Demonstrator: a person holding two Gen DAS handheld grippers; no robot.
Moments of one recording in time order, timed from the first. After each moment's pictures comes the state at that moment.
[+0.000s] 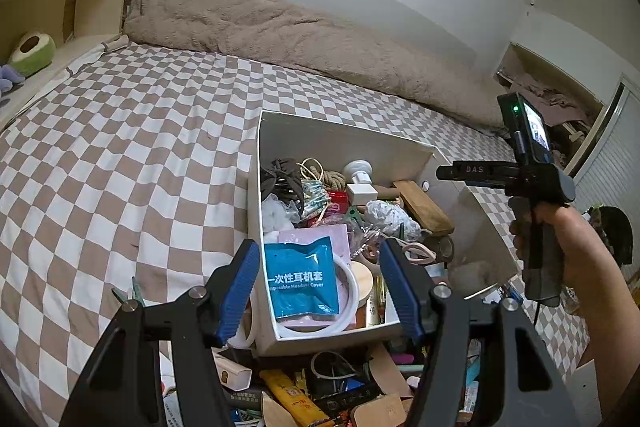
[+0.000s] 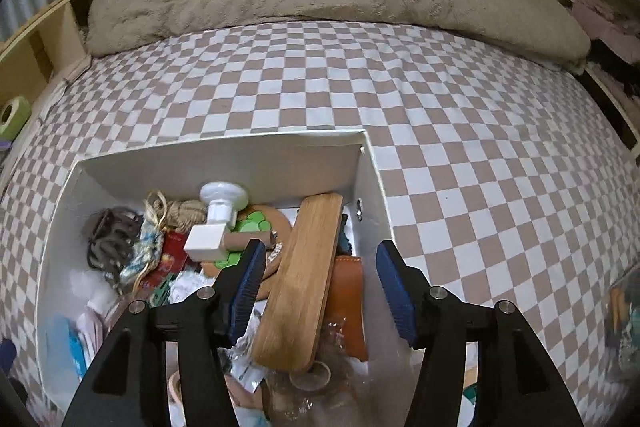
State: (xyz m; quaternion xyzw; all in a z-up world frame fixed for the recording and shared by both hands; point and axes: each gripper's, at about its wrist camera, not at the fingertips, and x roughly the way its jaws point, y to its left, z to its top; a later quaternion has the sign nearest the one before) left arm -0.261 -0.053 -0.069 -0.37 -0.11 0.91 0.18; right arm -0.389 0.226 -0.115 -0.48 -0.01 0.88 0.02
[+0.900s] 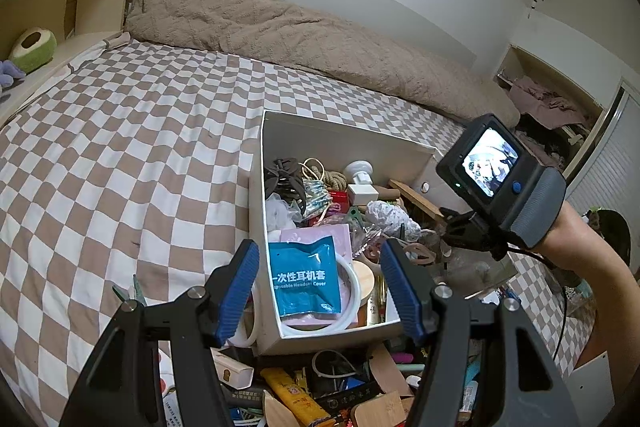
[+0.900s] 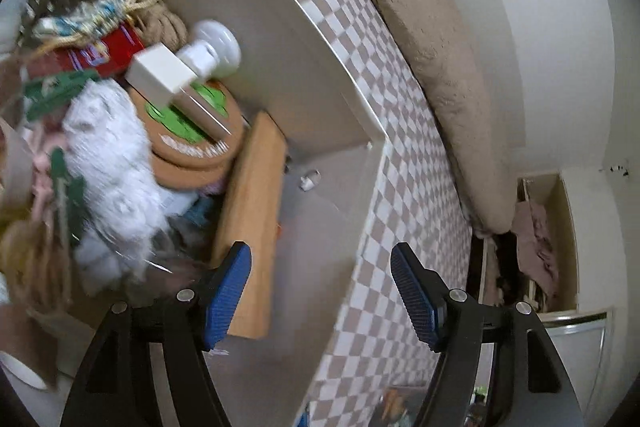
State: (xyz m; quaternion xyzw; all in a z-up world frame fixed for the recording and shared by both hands) left arm -0.261 -0.058 -0.069 -0.37 -0.12 0.91 0.18; right arm -0.370 0.170 -0.167 -0.49 -0.46 0.74 0.08
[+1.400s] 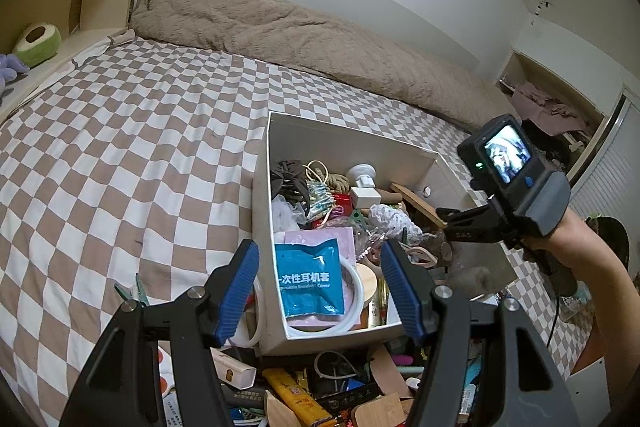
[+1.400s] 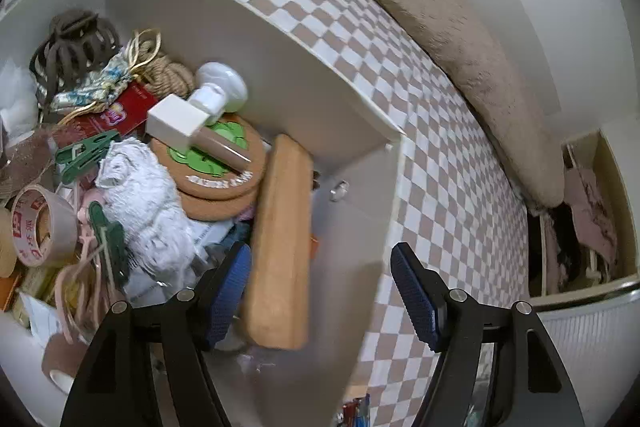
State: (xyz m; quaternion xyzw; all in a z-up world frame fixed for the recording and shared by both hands) left arm -0.261 -0.067 -0.069 -0.37 -0.12 0.91 0.17; right arm -0.389 0.163 -0.154 -0.51 -0.36 0.78 0.03
